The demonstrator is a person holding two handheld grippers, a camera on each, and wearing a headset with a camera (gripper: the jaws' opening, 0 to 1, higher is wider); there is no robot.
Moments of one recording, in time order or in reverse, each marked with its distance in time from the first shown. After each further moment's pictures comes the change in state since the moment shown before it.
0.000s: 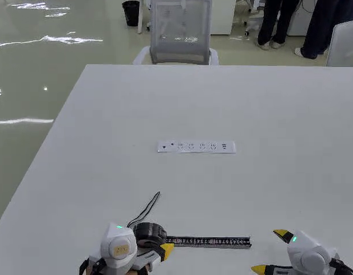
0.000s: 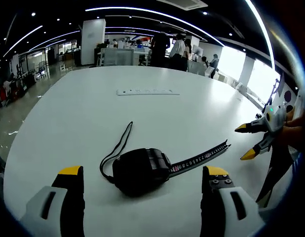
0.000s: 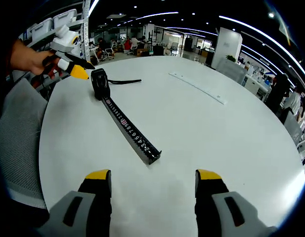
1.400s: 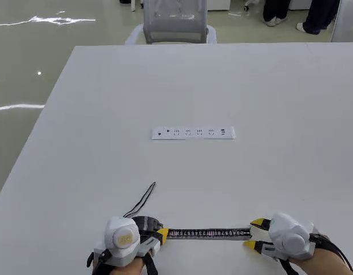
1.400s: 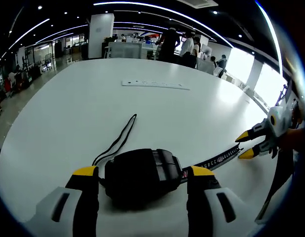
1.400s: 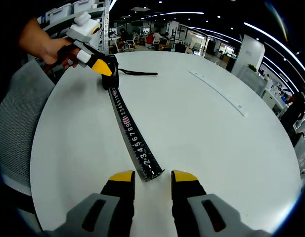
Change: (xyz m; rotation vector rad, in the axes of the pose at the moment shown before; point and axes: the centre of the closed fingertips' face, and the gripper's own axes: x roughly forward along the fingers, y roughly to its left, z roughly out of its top) left arm 0.035 0.004 -0.013 -0.064 0.035 0.044; right arm 0.035 0.004 0.012 -0.162 0.020 0.108
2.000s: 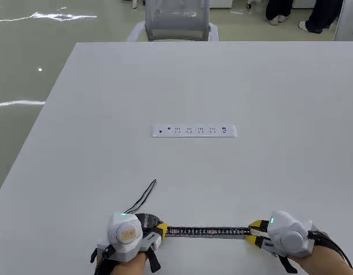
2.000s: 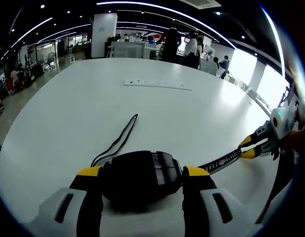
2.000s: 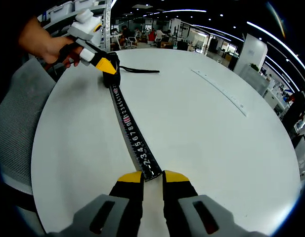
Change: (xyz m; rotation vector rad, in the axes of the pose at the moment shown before) left arm 0.006 0.000 0.001 -0.011 0.004 0.025; right arm 0.003 0.000 -0.003 -0.003 0.034 0.018
